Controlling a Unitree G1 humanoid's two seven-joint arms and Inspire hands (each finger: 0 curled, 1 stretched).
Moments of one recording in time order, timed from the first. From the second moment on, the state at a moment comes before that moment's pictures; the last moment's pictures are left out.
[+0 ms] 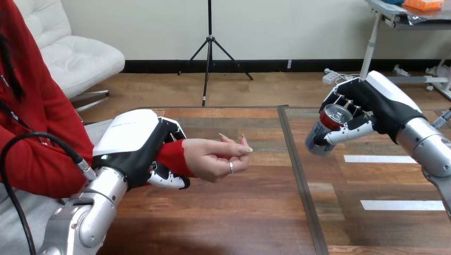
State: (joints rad) left arm -0.13 0.46 -0.19 -0.09 0.75 0.05 -0.17; right arm -0.64 -0.60 0.14 0.84 -0.35 -0.37 0.19
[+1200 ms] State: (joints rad) left arm -0.13 0.46 -0.19 -0.09 0.74 0.08 -0.19; right arm -0.64 -0.60 0.14 0.87 -0.32 -0.39 0.19
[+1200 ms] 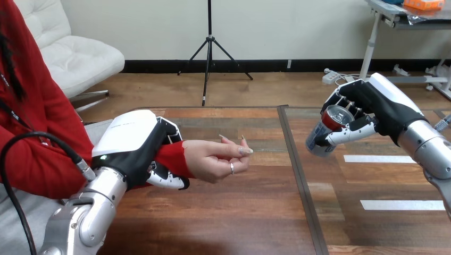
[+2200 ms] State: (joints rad) left arm -0.13 0.45 -0.19 -0.11 0.74 0.10 -0.19; right arm -0.64 -0.60 0.14 0.87 -0.32 -0.39 0.19
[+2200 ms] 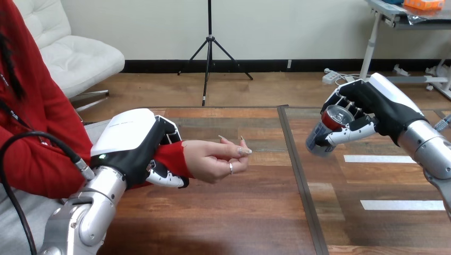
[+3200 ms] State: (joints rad) left arm -0.13 0.45 -0.19 -0.11 0.73 0.09 -0.19; right arm -0.64 -0.60 0.14 0.87 -0.32 -0.39 0.19
